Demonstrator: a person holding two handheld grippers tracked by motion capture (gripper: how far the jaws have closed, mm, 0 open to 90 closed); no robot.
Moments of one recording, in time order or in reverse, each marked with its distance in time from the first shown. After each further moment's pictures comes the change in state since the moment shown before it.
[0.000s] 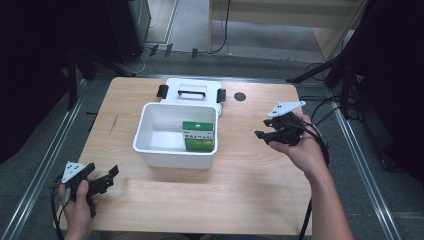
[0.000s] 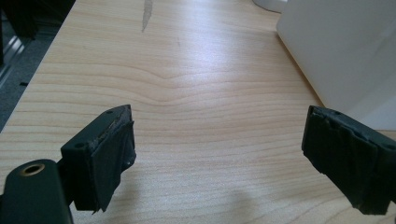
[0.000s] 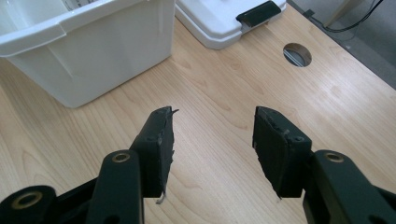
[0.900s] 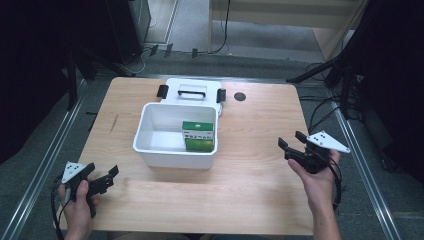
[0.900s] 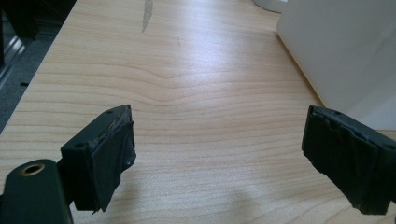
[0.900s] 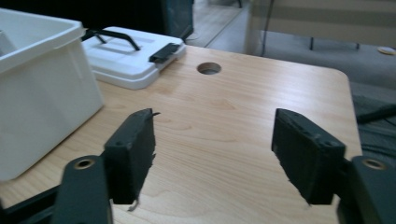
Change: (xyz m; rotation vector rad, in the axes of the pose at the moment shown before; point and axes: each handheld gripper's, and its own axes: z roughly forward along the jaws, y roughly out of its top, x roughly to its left) left arm 0.000 0.000 0.000 -0.002 0.004 0.002; right arm 0.005 -0.107 -0.021 -0.378 -0.275 0.407
